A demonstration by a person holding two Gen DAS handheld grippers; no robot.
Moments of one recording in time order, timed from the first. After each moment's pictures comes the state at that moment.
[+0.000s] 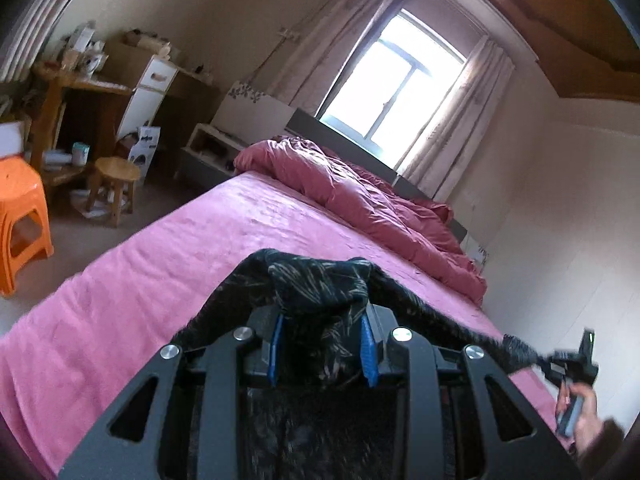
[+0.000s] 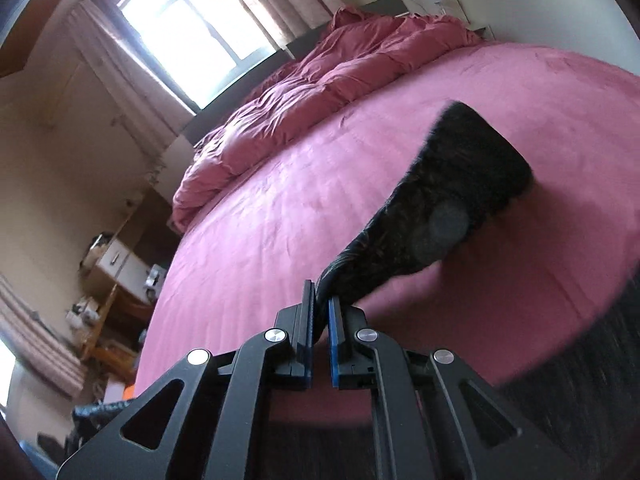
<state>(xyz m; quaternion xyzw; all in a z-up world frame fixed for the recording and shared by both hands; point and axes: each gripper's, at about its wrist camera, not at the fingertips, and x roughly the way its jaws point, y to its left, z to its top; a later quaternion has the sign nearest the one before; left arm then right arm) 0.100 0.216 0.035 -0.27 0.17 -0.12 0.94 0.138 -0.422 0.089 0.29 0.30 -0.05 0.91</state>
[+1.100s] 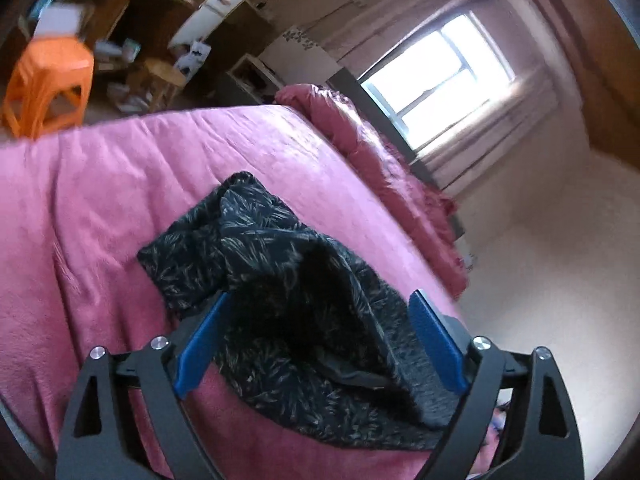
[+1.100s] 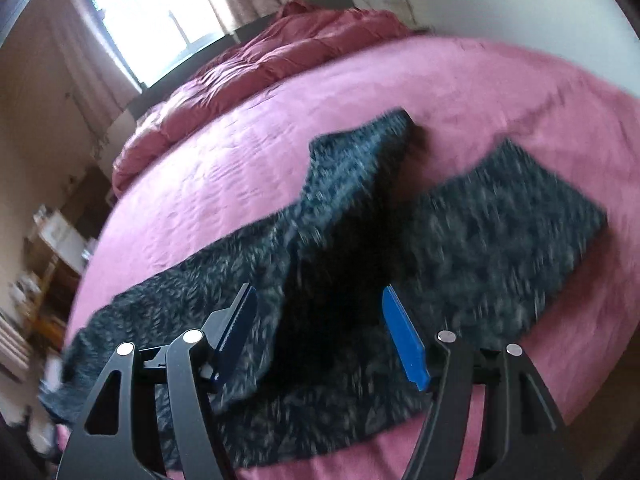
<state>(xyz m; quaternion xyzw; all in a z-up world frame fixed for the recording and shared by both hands) 0.020 0.220 -0.042 -0.37 0.26 -0.12 0.88 0.030 -0.404 0.025 0.21 0.34 -0.17 0.90</state>
